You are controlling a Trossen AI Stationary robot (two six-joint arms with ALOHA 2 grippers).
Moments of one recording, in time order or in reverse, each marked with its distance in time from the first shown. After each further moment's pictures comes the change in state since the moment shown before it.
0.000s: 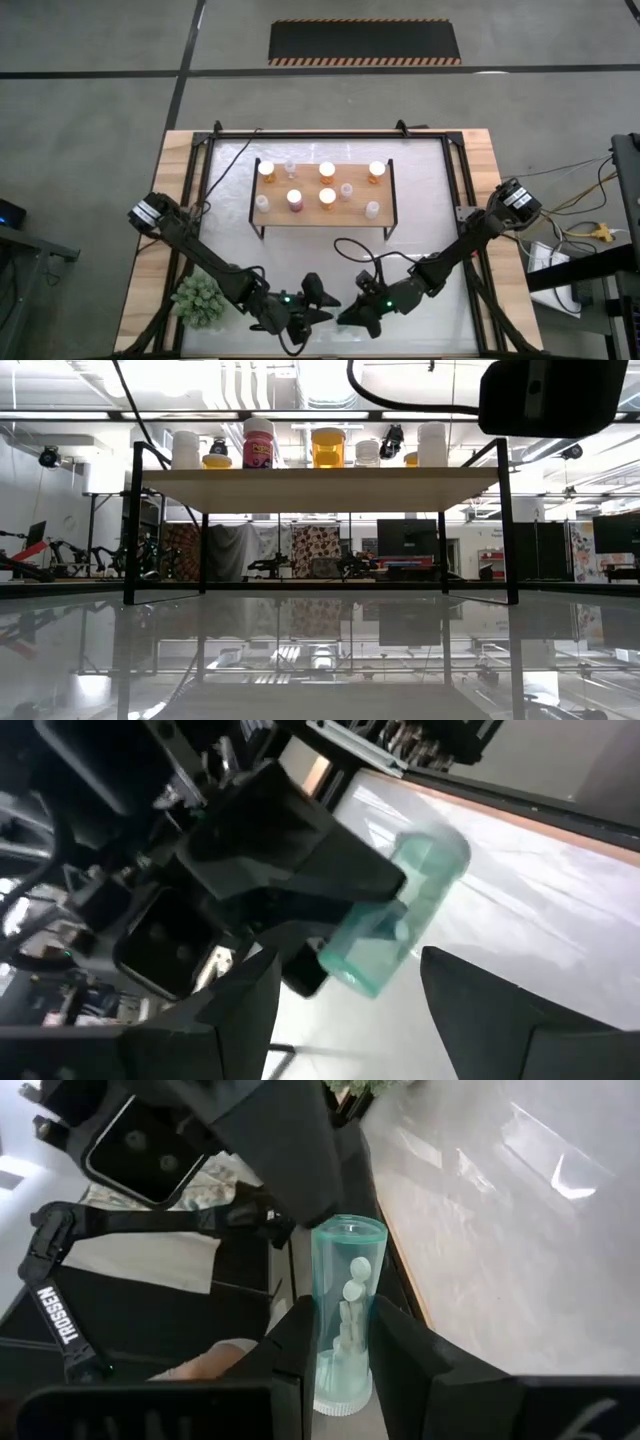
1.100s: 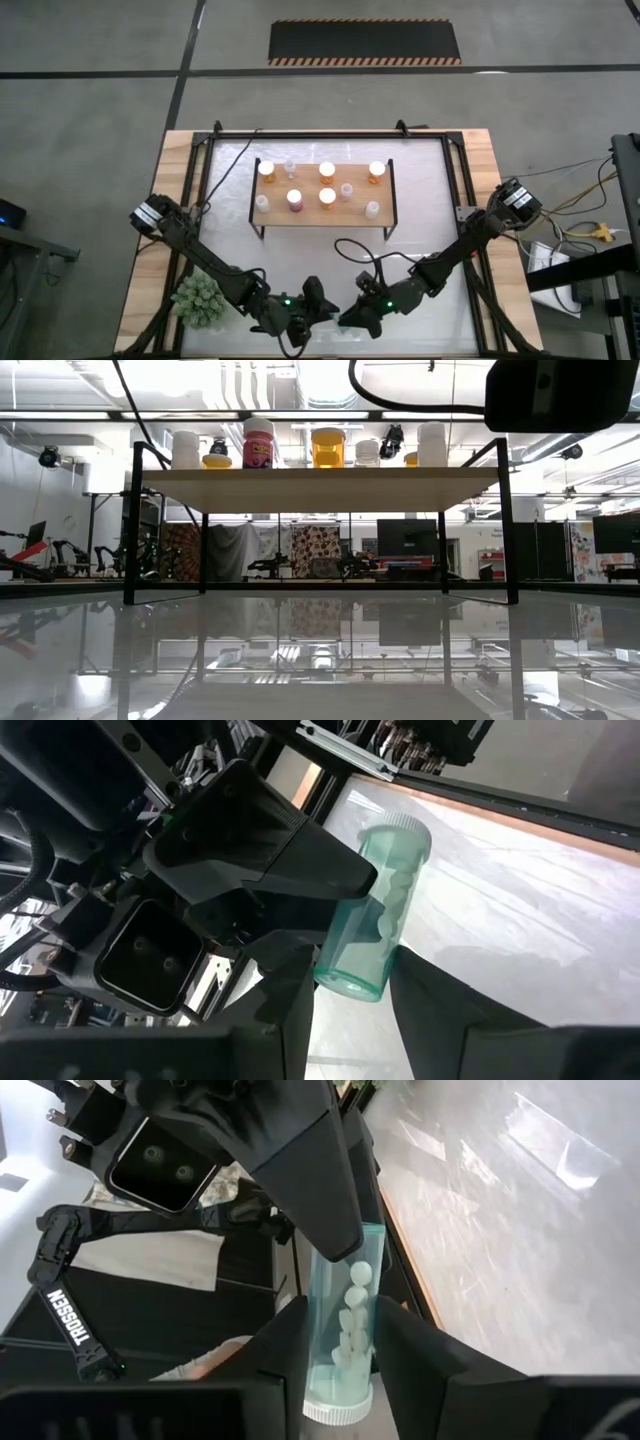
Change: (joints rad) left arm 0.002 0.019 -0.001 0.037 0.004 0.042; right arm -0.005 -0.003 0.002 -0.008 -0.007 0.023
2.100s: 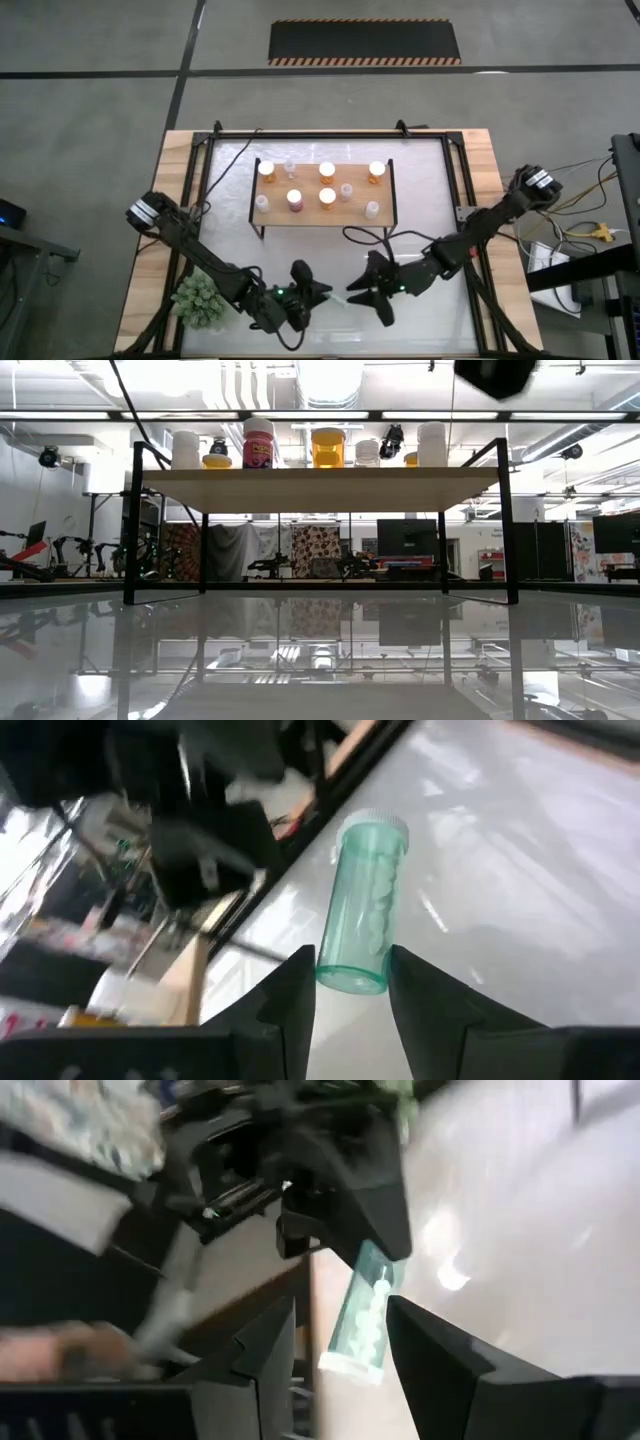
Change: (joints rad) left arm -0.010 -0.038 -0.077 -0.014 -0.221 -0.217; right arm -0.039 -0.233 0.001 -0.335 0.058 -0.434
